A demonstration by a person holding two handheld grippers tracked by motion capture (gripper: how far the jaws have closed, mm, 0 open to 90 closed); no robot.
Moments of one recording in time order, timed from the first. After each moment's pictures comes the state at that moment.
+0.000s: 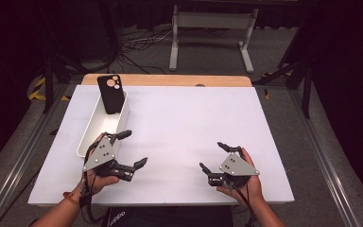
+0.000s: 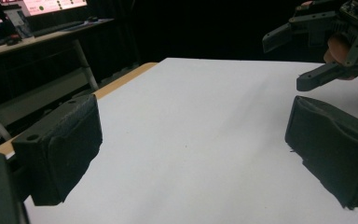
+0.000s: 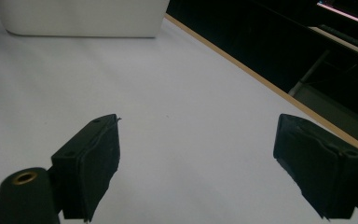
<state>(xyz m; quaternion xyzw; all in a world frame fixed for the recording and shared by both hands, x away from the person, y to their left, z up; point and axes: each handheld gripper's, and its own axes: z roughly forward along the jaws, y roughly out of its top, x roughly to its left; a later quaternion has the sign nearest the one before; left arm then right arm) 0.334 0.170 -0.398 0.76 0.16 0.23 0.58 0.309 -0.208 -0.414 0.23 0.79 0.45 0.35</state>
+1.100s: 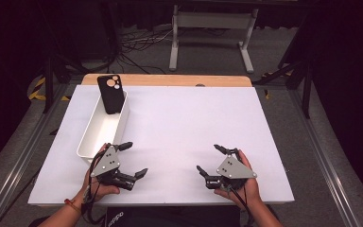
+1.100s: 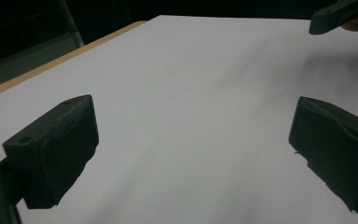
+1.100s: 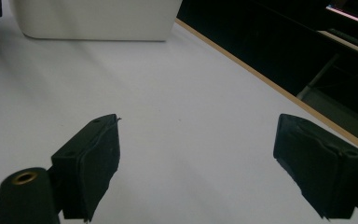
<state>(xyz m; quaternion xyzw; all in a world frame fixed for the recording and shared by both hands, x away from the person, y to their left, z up) 0.334 0.172 -0.437 0.79 0.19 0.20 0.55 0.305 -0.202 -0.417 0.22 0.79 0.46 0.35</state>
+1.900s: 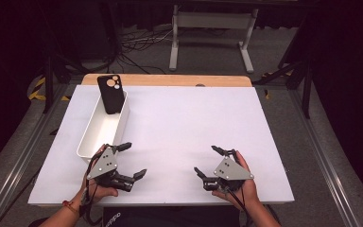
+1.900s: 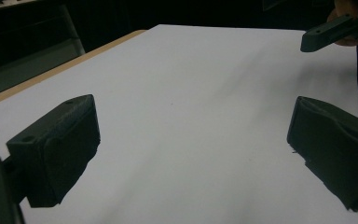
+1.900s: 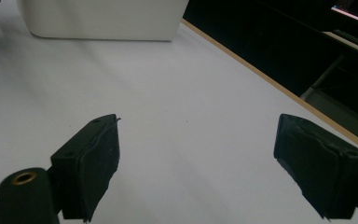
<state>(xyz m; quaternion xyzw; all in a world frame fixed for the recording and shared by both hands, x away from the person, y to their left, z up) 0.327 0.174 -0.432 0.78 0.18 0.21 0.56 0.302 -0.195 -0.418 0.21 0.80 0.45 0.34</state>
